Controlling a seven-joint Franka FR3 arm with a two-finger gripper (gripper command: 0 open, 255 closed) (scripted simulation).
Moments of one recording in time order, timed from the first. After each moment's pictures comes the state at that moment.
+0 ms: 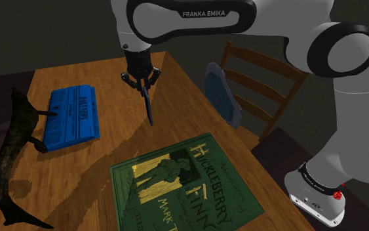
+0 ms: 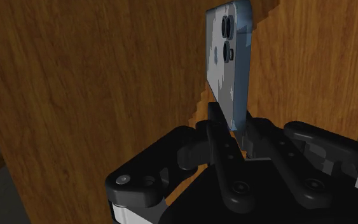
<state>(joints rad) 0.24 0.62 0.55 -1.11 -0.28 1.63 1.02</state>
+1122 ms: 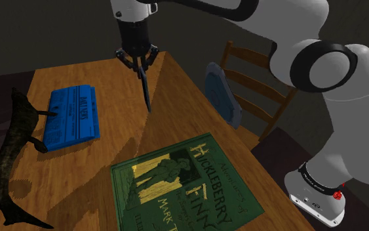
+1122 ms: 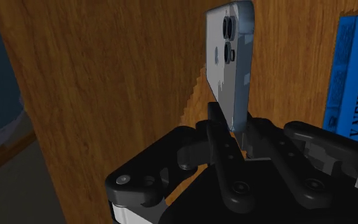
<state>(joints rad) 0.36 0.74 0.52 -0.68 -0.33 1.34 0.99</state>
